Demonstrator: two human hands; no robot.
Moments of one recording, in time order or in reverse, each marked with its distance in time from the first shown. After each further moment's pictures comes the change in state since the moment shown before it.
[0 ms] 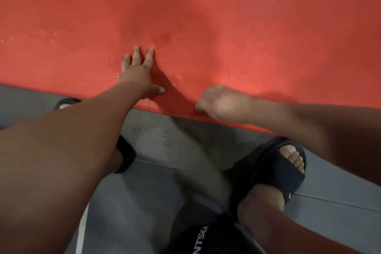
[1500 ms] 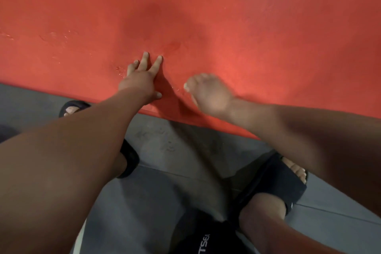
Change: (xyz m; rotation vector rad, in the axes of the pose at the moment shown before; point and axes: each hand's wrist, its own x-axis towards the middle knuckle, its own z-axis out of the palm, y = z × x) left_hand -0.014 -0.010 -0.017 0.000 -0.026 -0.002; right_hand 0.071 -0.006 -0.006 -0.046 0.145 0.379
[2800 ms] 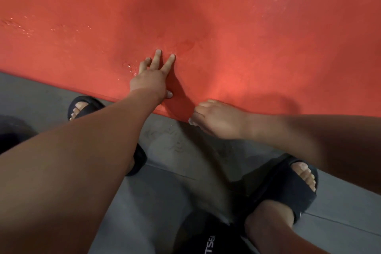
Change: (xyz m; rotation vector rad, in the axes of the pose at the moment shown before) left_hand -0.003 -0.001 0.002 0.028 0.022 0.000; right_hand -0.031 -0.015 0.004 0.137 -0.265 -0.440
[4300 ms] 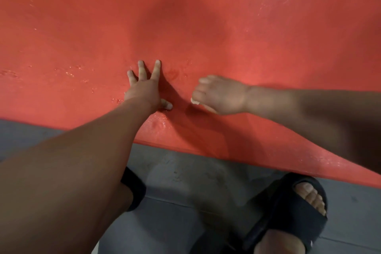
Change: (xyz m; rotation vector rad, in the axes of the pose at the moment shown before) left_hand 0.059 0.026 -0.035 -0.042 -0.071 -0.061; right_hand 0.018 0.116 -0.053 -0.183 0.045 -0.013
